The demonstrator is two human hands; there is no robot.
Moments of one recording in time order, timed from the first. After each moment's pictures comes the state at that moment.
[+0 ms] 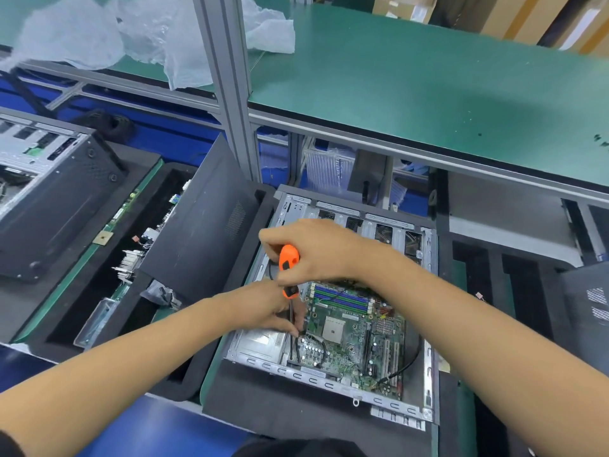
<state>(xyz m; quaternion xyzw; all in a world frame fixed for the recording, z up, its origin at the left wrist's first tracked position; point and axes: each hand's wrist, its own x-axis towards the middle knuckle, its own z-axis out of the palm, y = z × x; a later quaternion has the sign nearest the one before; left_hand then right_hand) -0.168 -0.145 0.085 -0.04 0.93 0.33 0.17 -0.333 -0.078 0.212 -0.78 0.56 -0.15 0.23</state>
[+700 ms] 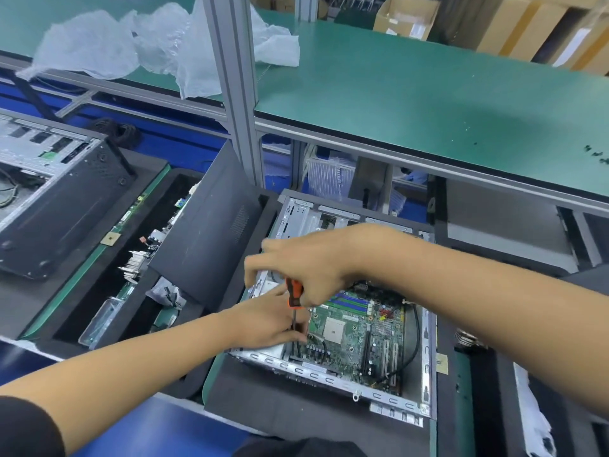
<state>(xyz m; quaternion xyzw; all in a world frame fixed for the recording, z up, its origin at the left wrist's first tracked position) -0.154 -0.119 0.070 -0.01 0.97 0.23 0.02 -0.305 -0.072 0.256 -0.83 0.46 0.12 0.27</state>
